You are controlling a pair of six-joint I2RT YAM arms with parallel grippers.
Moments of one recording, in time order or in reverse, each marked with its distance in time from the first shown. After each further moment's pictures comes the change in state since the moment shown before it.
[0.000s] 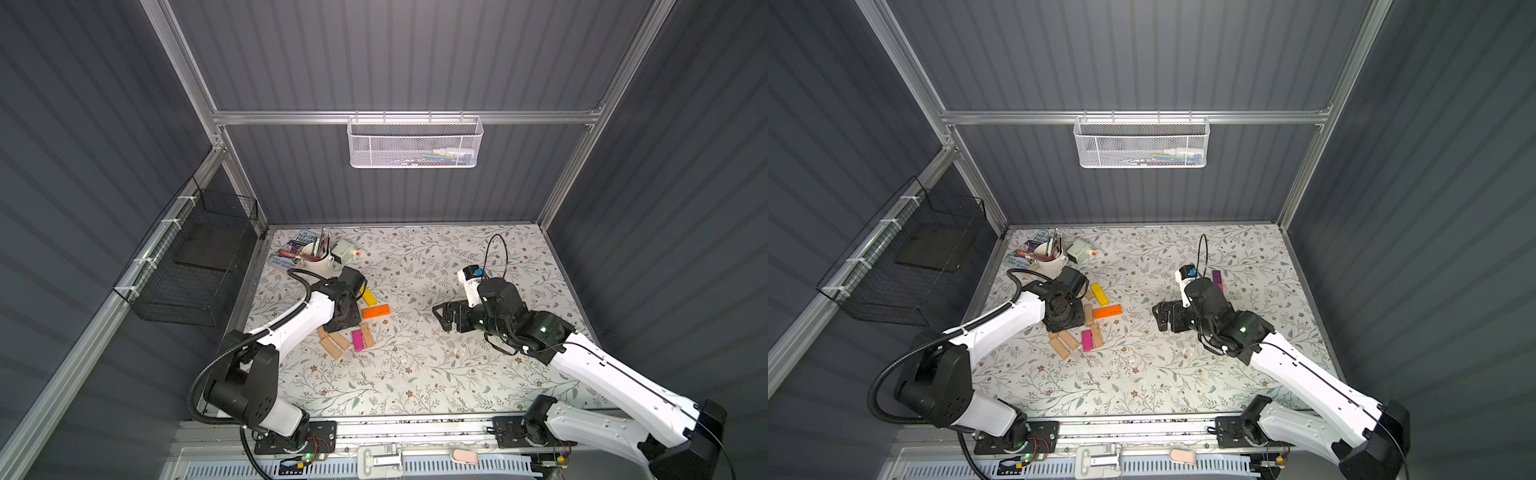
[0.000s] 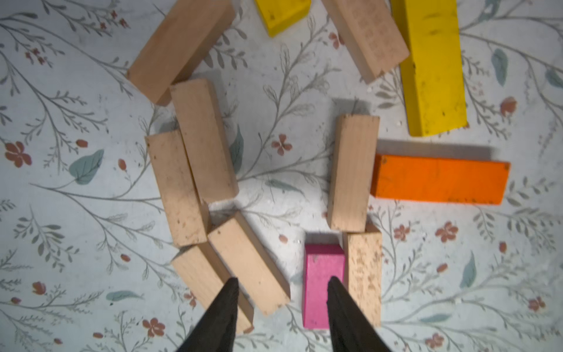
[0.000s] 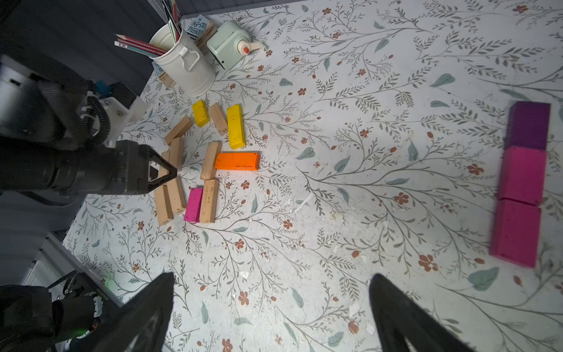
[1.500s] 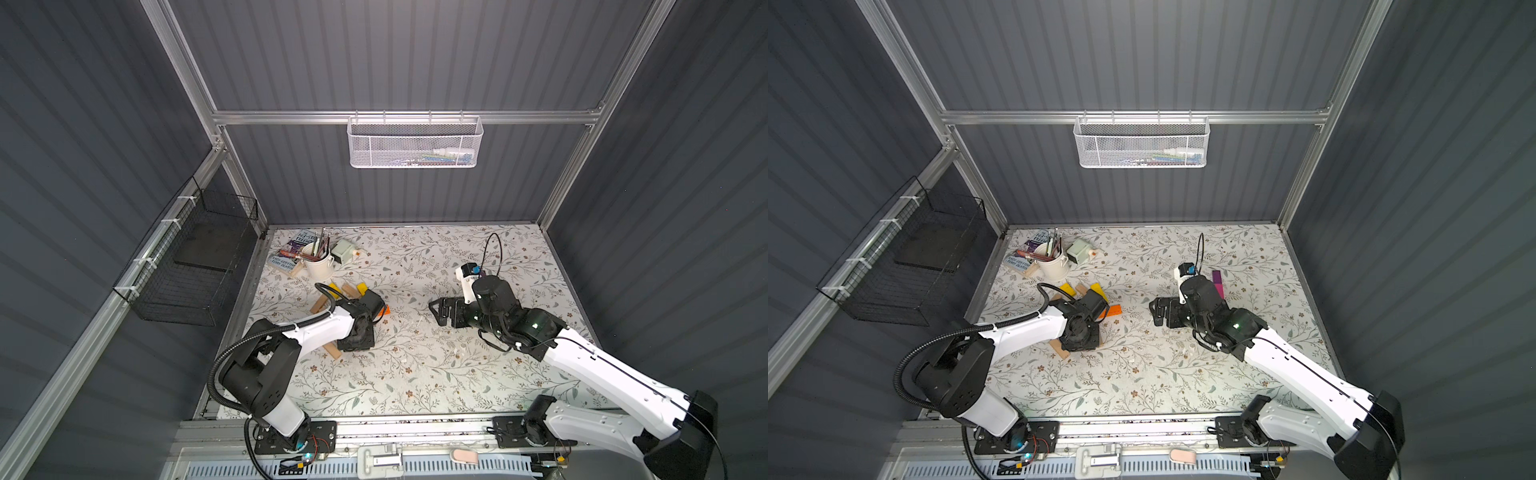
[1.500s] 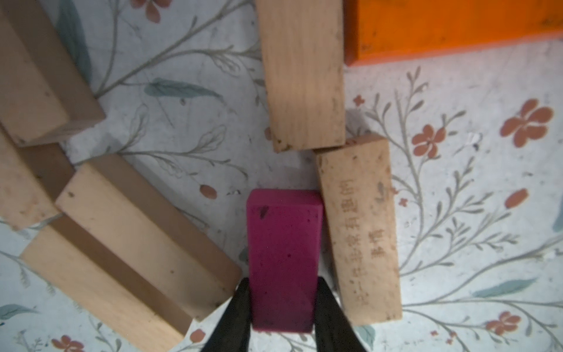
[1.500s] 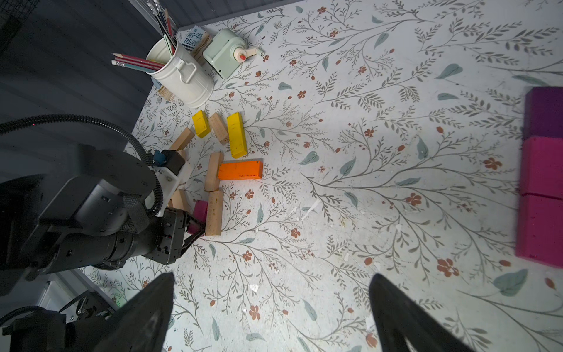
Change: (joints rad) left arm -0.140 0.109 -0.134 0.134 0.033 0.005; right arm 0.001 0.042 0.000 0.047 0.004 0.073
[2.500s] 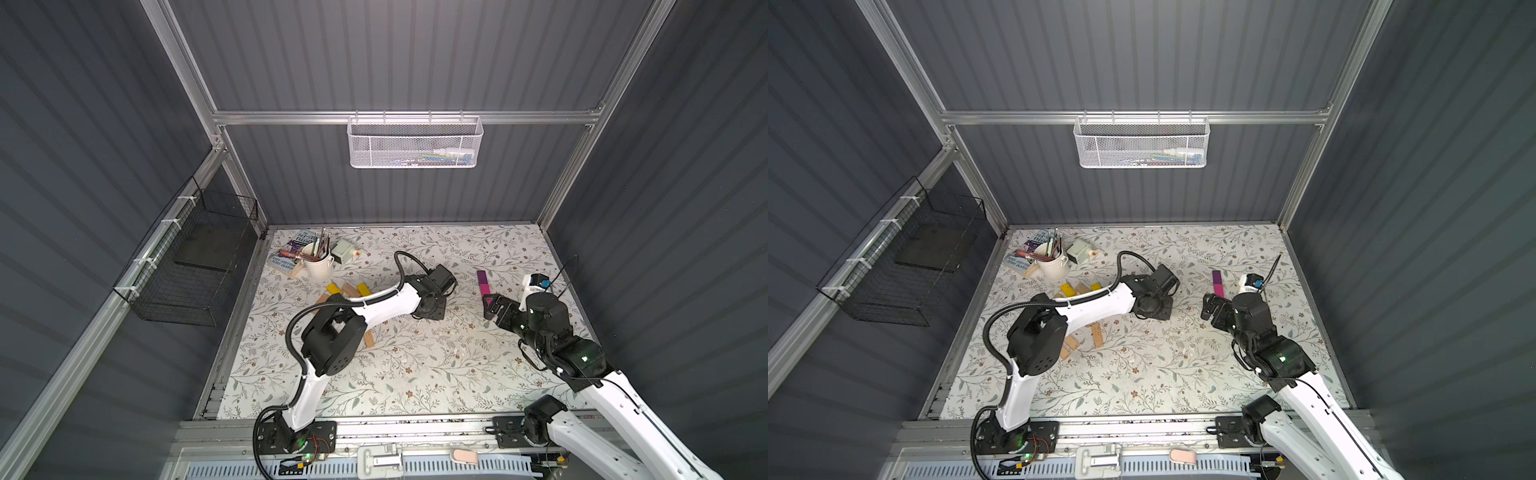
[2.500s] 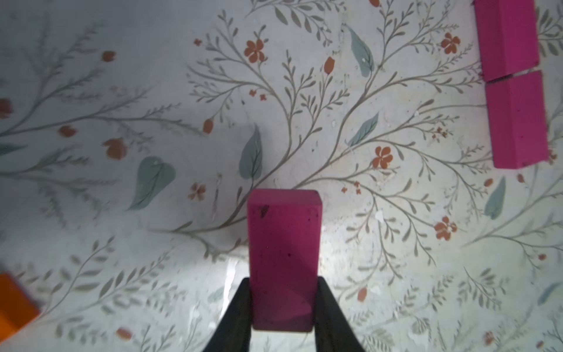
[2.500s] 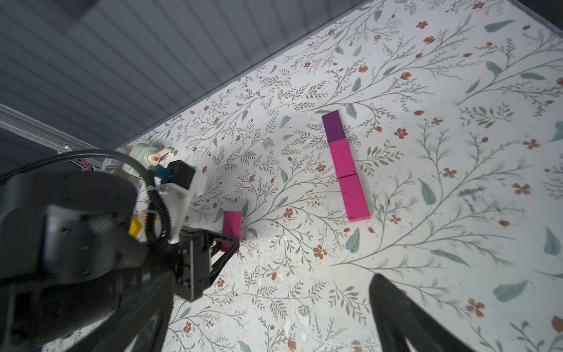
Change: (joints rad) left arm -0.240 0.569 0.802 0.063 0.079 0.138; right arm -0.293 -0.376 -0.186 -0.108 0.169 0.116
